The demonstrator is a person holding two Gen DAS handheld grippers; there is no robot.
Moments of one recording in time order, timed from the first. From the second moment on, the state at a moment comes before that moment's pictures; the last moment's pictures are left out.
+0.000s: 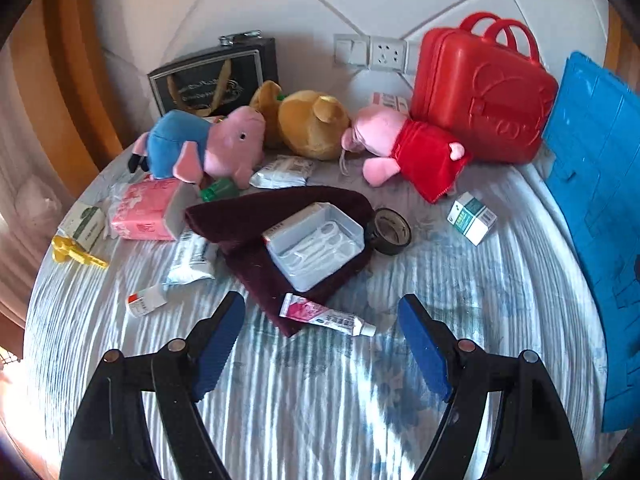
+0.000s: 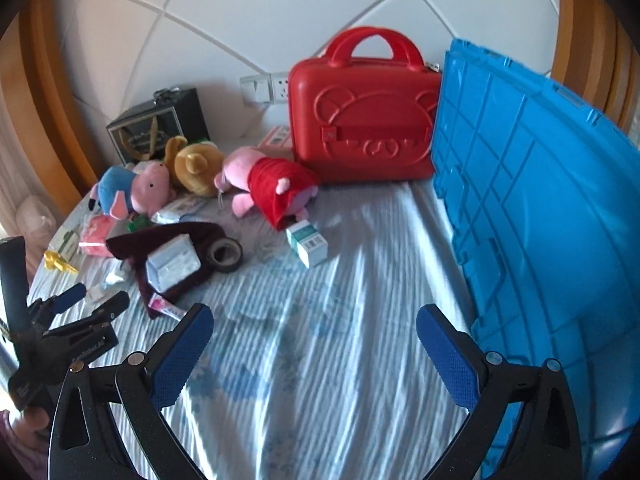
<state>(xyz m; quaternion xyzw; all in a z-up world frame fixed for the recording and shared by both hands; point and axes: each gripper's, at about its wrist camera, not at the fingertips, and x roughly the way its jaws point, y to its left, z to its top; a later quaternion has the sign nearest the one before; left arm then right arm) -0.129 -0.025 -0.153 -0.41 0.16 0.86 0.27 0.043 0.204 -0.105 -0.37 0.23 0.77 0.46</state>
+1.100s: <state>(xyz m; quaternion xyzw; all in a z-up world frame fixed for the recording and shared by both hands) -0.198 0.113 -0.245 -0.44 0.24 0.80 0.32 -0.032 0.374 -0.269 -0.43 0.33 0.73 0.41</state>
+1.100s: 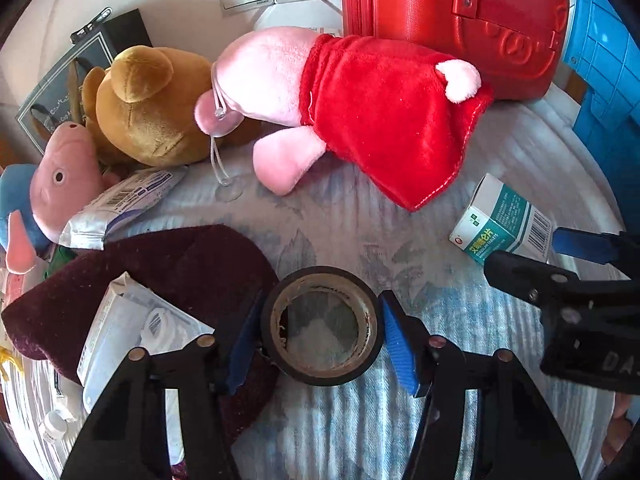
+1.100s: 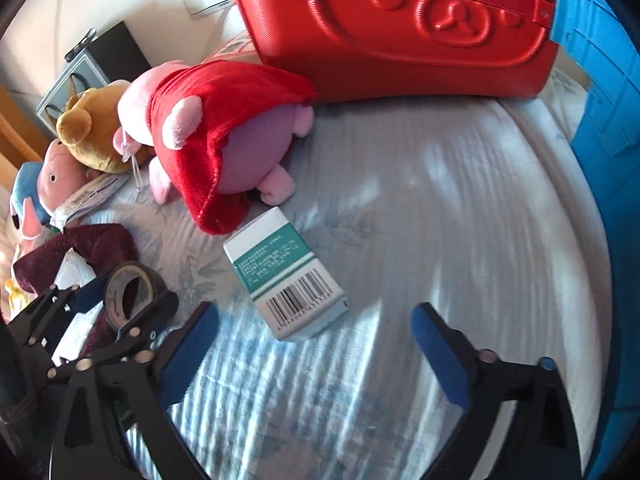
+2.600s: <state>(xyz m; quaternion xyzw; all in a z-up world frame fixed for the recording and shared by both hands) -0.184 0.087 -0.236 -0.45 0.22 0.81 0.30 -0.053 0.336 -0.239 -0.41 0.31 0.79 0.35</state>
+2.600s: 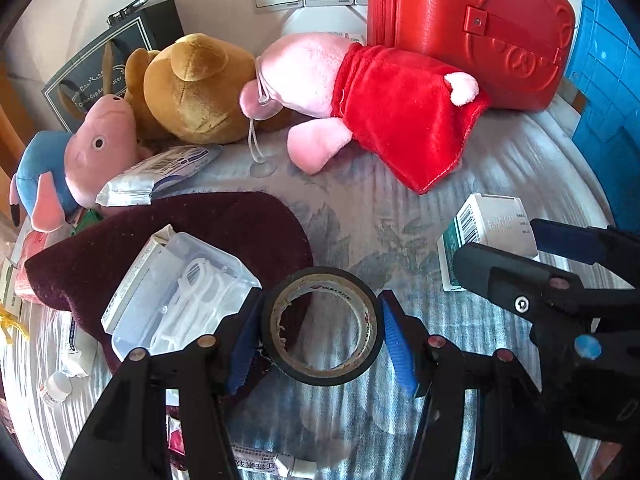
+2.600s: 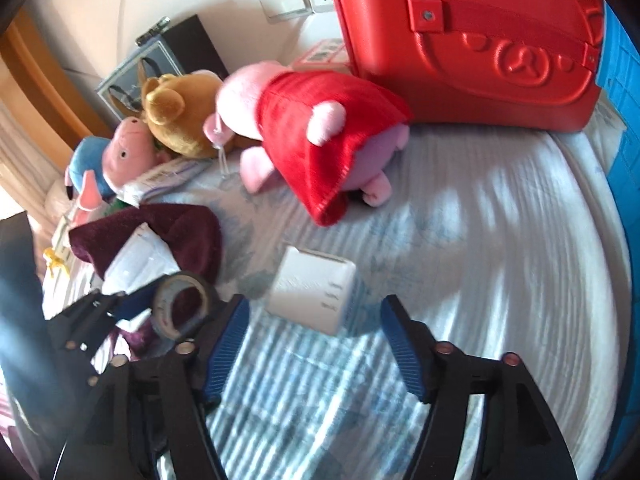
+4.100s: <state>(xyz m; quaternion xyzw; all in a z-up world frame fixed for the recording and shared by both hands) 0.206 0.120 0.064 -0.12 0.16 0.82 0.54 0.279 0.071 0.106 -0.13 0.07 0.73 0.67</state>
